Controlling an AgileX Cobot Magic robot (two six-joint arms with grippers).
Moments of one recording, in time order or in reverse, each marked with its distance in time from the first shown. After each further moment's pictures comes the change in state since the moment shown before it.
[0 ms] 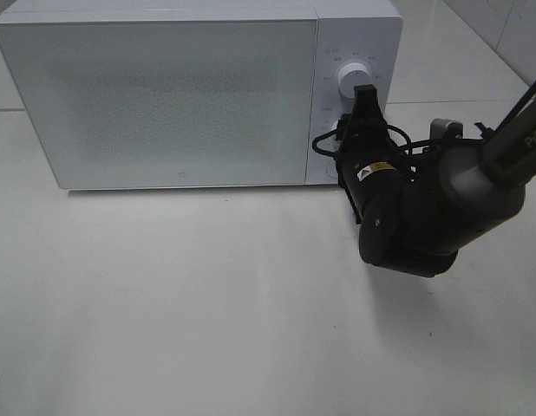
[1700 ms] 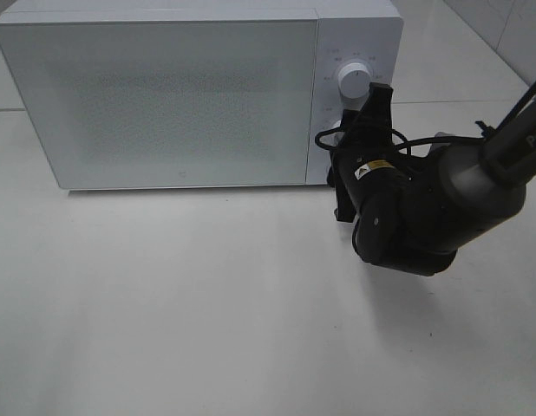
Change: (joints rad) left arm 0.000 0.000 0.000 0.000 0.000 0.000; right arm 0.005 -0.013 0.003 -0.009 0.004 0.199
